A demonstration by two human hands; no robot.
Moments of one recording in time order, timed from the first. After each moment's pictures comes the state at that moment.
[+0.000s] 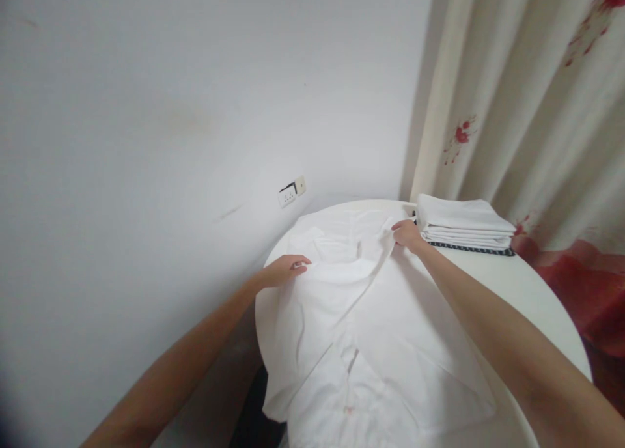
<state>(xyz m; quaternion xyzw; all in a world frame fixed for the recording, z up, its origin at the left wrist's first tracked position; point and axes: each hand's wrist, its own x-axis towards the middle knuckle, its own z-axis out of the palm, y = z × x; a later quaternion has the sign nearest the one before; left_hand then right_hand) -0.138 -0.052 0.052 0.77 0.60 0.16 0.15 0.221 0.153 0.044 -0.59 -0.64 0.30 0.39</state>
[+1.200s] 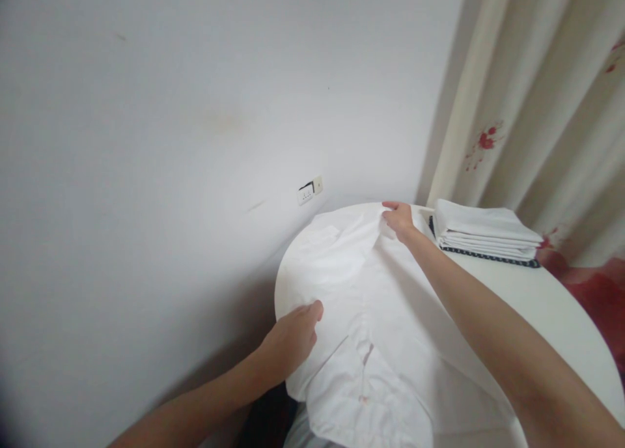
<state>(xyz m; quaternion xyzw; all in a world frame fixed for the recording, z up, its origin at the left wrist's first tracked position) -0.030 -0.212 0.063 0.71 0.70 0.04 0.07 0.142 0.125 0.102 -0.49 -0.57 0.41 0.51</state>
